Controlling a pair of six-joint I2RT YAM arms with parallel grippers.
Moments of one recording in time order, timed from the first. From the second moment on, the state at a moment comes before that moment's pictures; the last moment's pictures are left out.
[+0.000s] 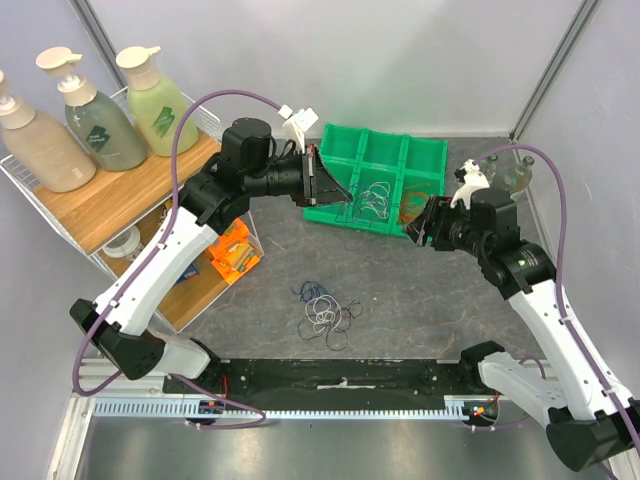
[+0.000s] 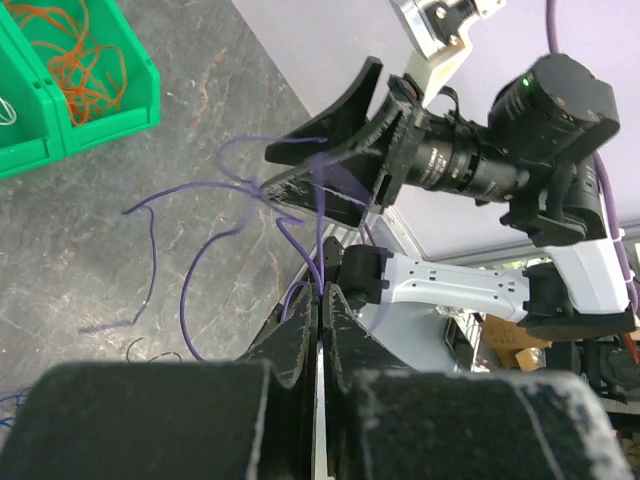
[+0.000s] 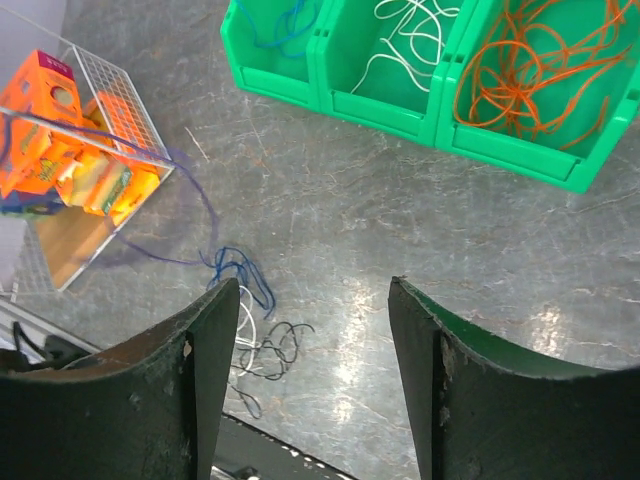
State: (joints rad) left arm -0.64 1.40 1.64 -0.57 0.58 -0.61; right arm 0.35 0.91 1.01 -0.62 -0.15 0.44
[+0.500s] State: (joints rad) left arm -0.64 1.39 1.57 -0.54 0.64 -0.65; right arm 0.27 1.04 1.28 -0.64 -0.30 0.43
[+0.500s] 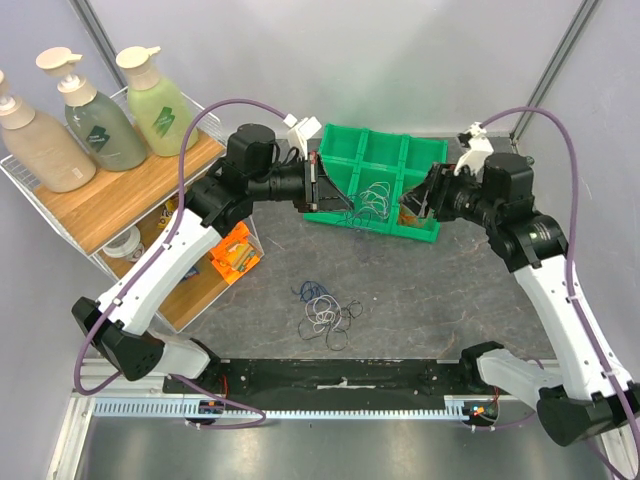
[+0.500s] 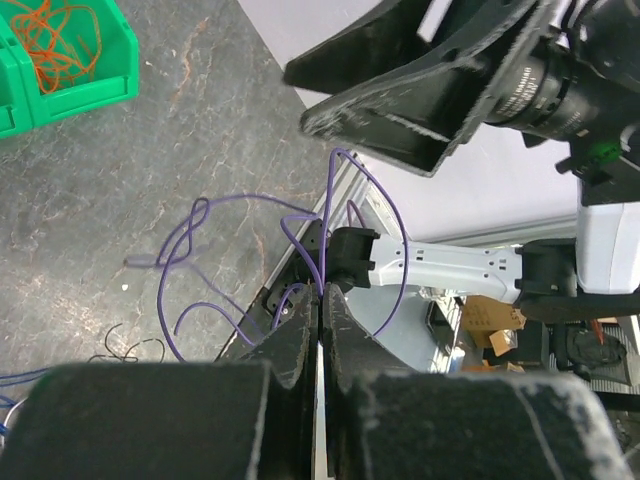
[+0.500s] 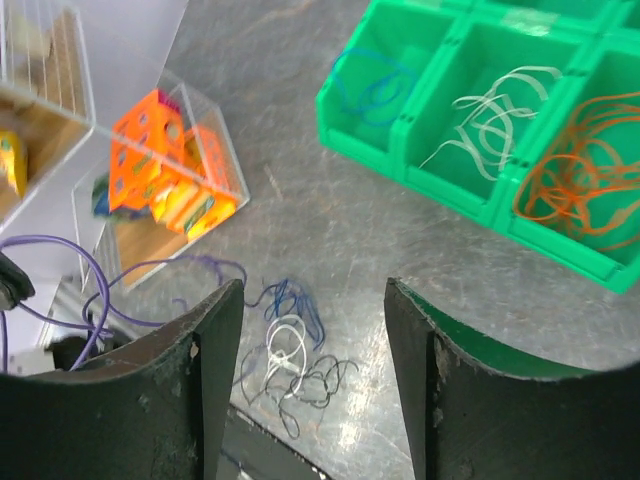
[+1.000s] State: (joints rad) left arm -0.63 1.39 1.57 -0.51 0.67 -0.66; right arm 0.35 1.11 1.05 -0.56 -0.53 0.32
